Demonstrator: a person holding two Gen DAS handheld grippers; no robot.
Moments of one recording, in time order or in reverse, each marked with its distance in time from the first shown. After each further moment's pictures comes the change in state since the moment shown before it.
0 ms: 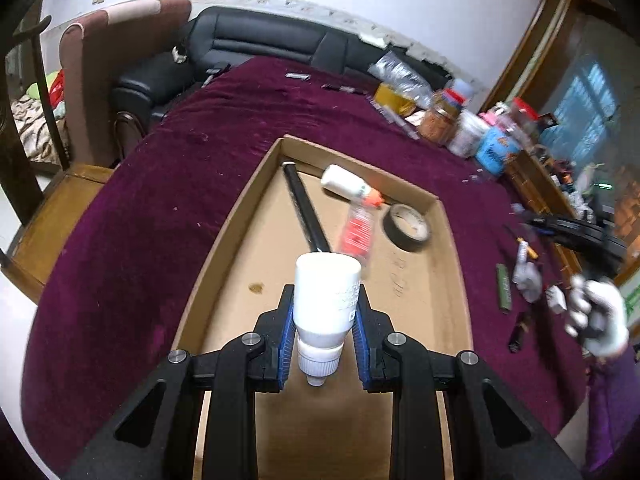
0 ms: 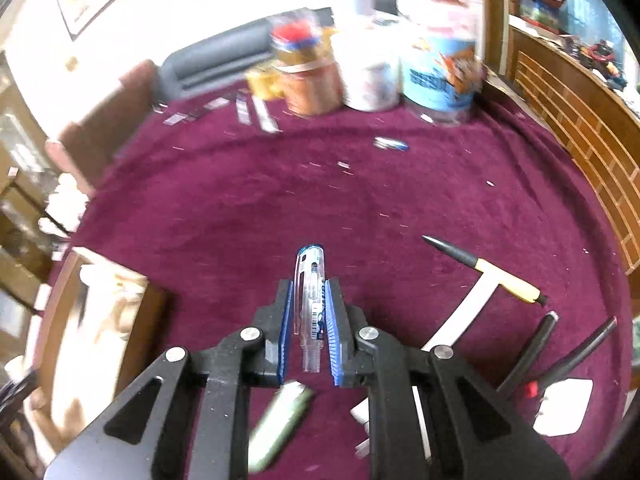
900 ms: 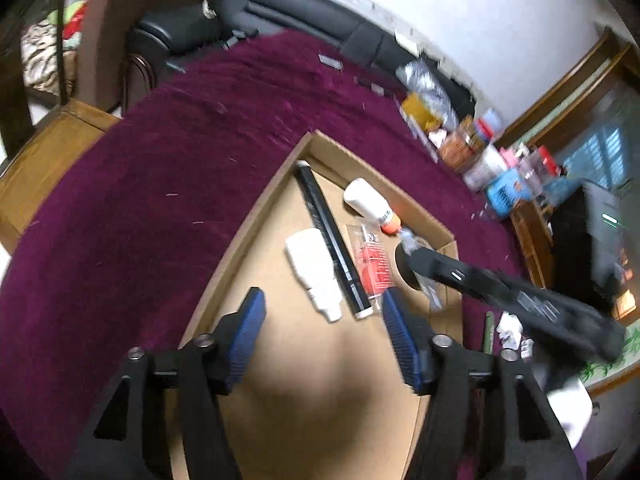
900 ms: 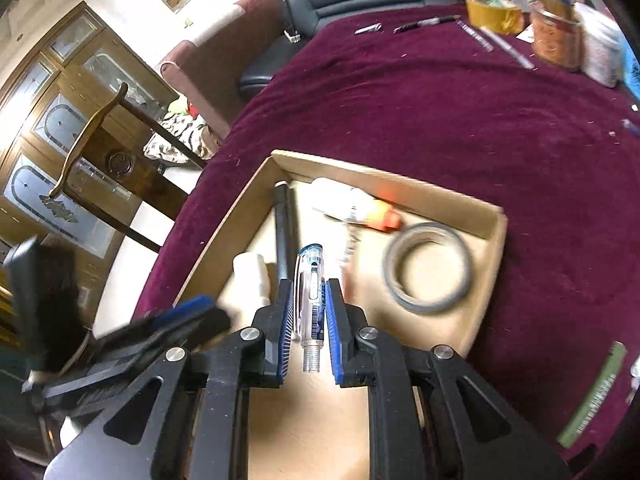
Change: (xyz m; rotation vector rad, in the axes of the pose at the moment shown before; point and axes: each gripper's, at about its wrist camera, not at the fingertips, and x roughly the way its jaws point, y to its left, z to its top) left arm 0.008 0.043 0.011 -0.229 0.019 -0.100; right arm 0.082 0.195 -0.034 -0.117 0.254 0.367
